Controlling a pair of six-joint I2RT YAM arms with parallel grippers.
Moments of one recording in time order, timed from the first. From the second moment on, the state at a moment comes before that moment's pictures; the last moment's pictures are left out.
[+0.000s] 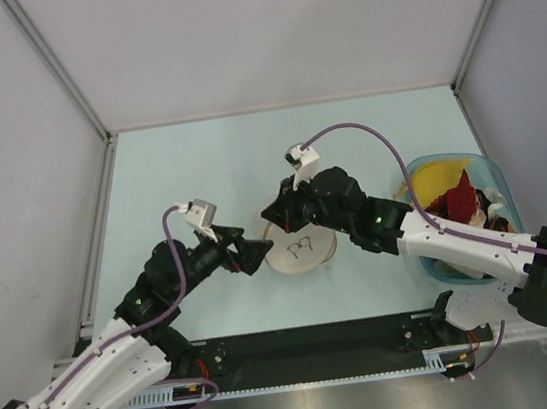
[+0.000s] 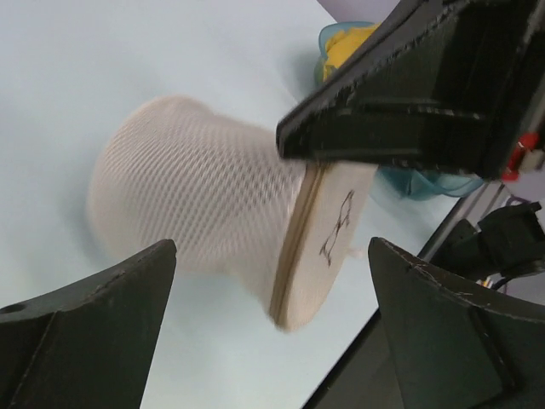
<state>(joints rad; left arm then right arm) -0.76 0.56 0.52 -0.12 0.05 -0.45 0.97 1.28 1.06 -0.05 0.06 0.54</state>
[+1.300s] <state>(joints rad) -0.76 0.79 0.50 0.12 0.15 -0.37 0.93 1.24 1.05 -0.15 0.04 0.63</state>
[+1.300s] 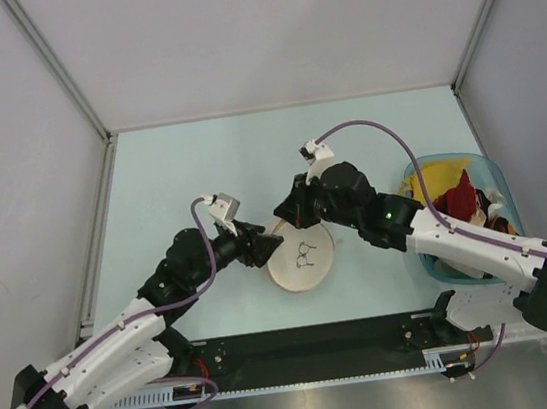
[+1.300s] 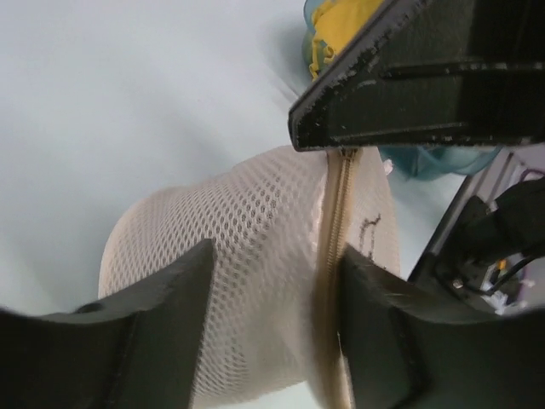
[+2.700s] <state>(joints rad) -0.76 0.67 0.42 0.13 0.16 -0.38 0.97 1.26 1.08 -0.23 0.21 0.63</state>
